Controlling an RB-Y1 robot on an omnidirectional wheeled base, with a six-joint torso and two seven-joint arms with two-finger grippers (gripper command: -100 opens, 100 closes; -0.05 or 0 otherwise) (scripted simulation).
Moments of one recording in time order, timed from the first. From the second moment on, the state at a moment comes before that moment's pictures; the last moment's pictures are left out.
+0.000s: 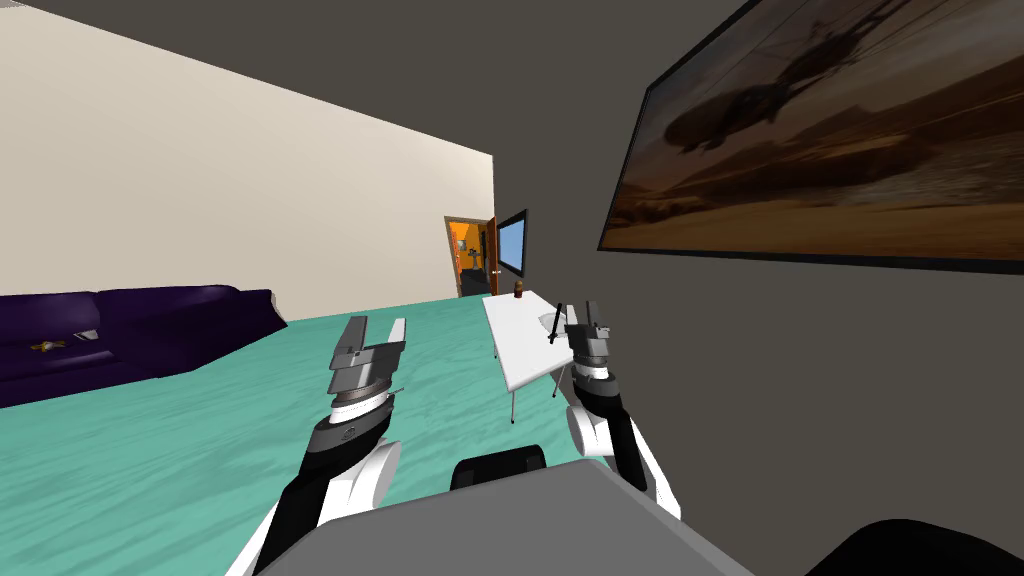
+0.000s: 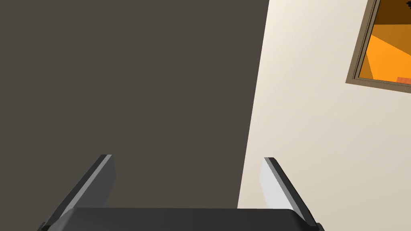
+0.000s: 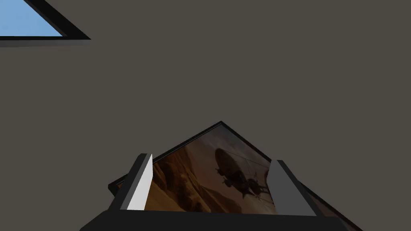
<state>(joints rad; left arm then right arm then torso) 0.49 0.01 -0.04 -2.26 -0.06 -0.64 0.01 0.47 0.01 0.07 -2.30 0.05 -0.62 -0.06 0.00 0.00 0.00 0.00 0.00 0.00</state>
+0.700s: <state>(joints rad) 0.49 0.01 -0.04 -2.26 -0.06 -0.64 0.01 0.47 -0.11 0.01 -2.21 0.11 -0.58 0.03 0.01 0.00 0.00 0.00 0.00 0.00</state>
